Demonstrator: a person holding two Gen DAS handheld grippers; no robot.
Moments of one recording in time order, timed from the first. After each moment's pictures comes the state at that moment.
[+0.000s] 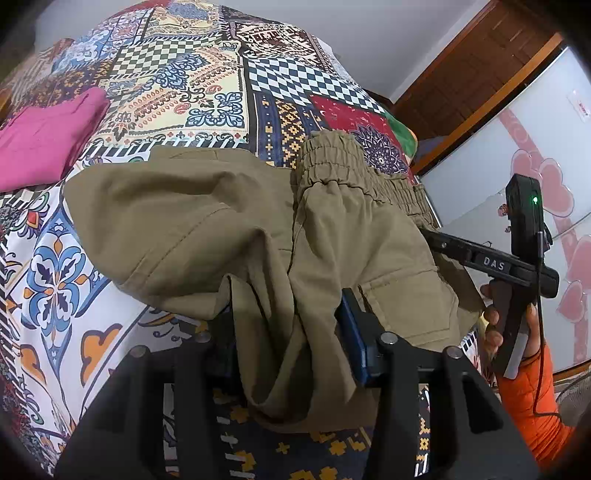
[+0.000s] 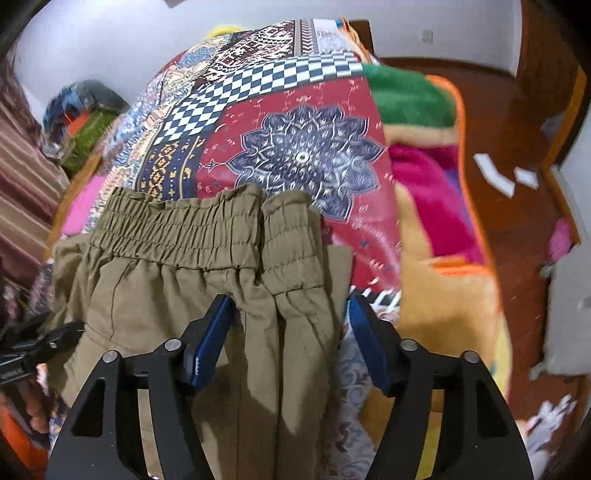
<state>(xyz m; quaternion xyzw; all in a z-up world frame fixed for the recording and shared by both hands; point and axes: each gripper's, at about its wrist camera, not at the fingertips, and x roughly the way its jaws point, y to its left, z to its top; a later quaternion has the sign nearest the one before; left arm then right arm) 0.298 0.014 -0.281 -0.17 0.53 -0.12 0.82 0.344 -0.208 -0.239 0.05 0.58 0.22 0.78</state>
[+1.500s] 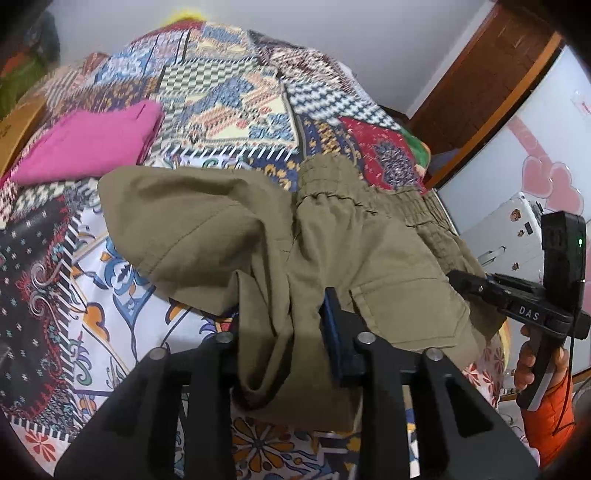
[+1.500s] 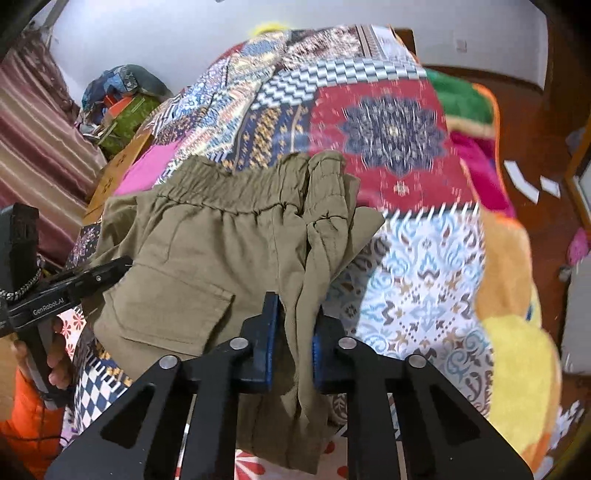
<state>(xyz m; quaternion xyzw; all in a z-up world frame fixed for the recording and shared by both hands) 0.243 0.046 -0.249 -0.14 0.50 -0.07 0.85 0.268 -0.166 -0.197 0.04 0.56 0.27 0.78</state>
